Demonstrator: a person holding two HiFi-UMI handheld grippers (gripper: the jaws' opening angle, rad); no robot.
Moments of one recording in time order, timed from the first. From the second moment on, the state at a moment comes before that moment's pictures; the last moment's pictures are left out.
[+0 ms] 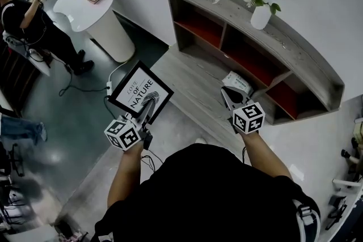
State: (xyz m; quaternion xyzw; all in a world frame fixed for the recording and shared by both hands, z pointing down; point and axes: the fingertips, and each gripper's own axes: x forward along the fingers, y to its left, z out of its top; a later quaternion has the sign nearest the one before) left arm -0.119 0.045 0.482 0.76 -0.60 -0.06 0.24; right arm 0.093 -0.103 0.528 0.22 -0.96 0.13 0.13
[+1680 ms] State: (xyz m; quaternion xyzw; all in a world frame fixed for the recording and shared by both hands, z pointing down) left arm -0.092 -0.041 0.480 0.76 -0.60 -0.08 0.23; right arm 0.108 -0.154 0.546 0.19 -0.96 0.13 0.15
